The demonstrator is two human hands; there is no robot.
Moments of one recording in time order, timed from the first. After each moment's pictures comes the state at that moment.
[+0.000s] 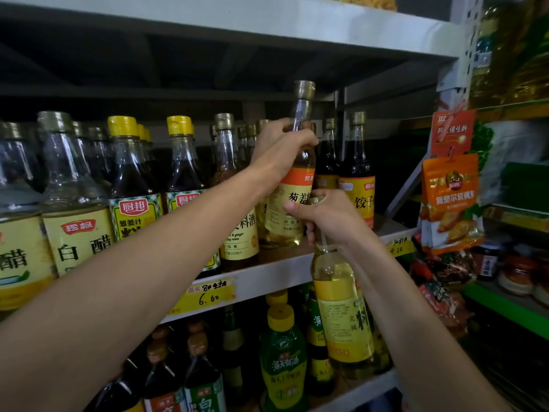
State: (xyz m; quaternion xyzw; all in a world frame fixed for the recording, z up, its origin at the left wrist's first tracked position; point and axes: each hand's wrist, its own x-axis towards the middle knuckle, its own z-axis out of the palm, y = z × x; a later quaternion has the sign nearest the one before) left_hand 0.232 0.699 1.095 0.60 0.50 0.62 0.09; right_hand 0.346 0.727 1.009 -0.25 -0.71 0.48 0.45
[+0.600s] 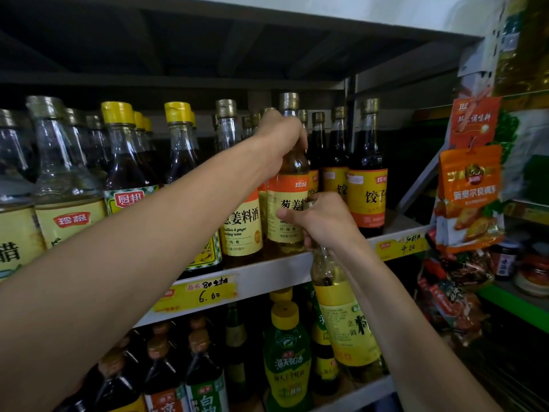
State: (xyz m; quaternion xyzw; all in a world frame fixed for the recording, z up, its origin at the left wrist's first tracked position) left_hand 0.234 0.697 1.111 0.47 0.62 0.60 0.16; right_hand 0.322 0.737 0.991 -0.32 -0.74 0.40 0.44
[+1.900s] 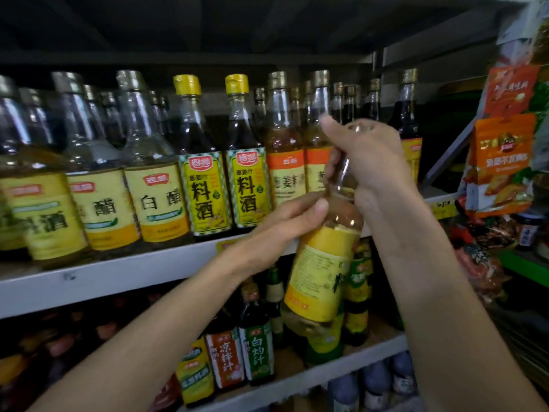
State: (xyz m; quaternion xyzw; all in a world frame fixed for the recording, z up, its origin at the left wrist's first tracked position) left_hand 0.198 0.560 0.965 0.69 0.40 0.51 0.31; right_hand 0.320 0.628 1.038 -0.19 -0.59 0.52 0.59
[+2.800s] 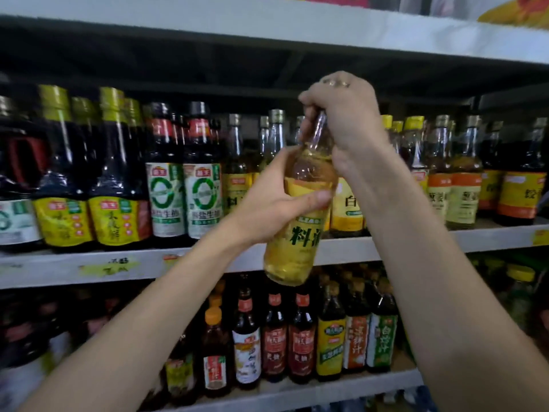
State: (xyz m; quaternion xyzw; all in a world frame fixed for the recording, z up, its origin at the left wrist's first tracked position) left_hand 0.021 0.289 1.031 0.66 0.50 0.56 0.06; right_hand 0.111 0.371 1.109 -0.02 -0.66 0.51 0.56
